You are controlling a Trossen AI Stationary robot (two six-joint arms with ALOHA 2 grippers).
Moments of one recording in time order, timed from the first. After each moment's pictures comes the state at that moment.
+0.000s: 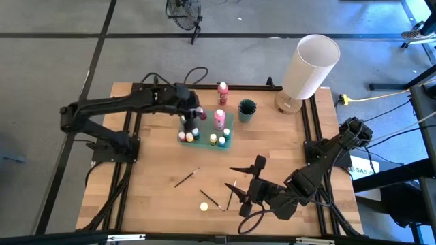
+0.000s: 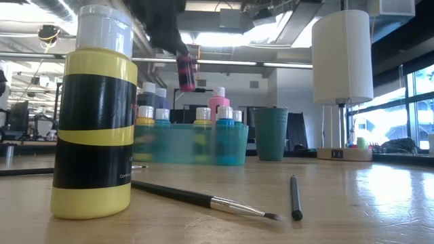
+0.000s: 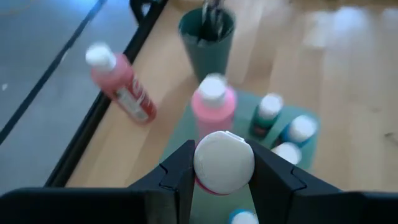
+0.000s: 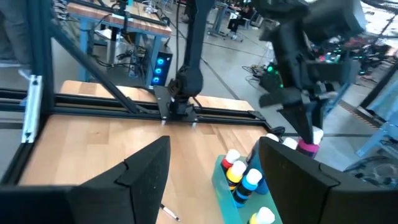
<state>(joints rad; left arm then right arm) 0.28 1.29 1.16 -0.59 -0.08 0.02 0.74 1.67 1.42 -0.13 1.06 0.07</state>
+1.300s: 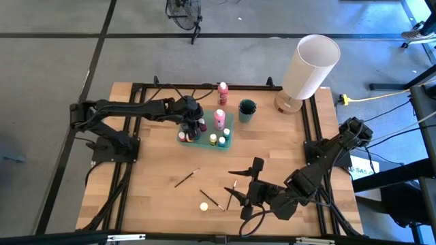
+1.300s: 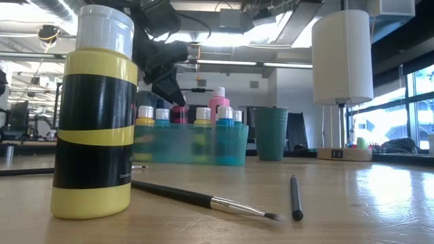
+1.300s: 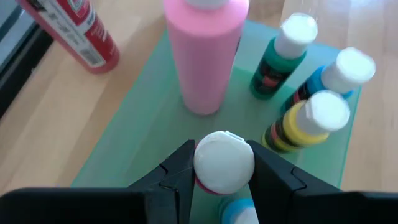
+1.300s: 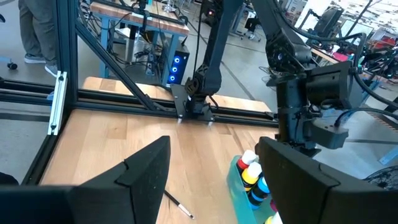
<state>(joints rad) 0.32 1.41 0.89 -0.32 0.00 -0.02 0.74 1.67 1.42 -0.13 0.98 0.06</state>
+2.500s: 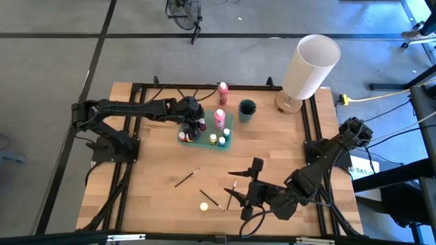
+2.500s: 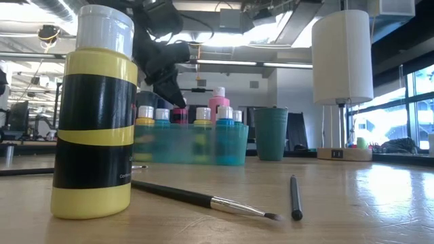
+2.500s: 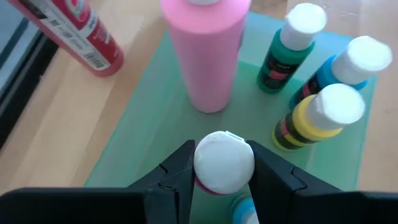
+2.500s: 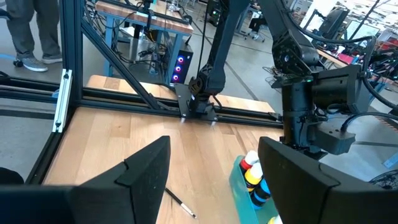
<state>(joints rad) 0.31 1.44 0.91 -0.34 -0.03 0.04 0.74 1.67 1.42 -0.13 0.96 0.06</state>
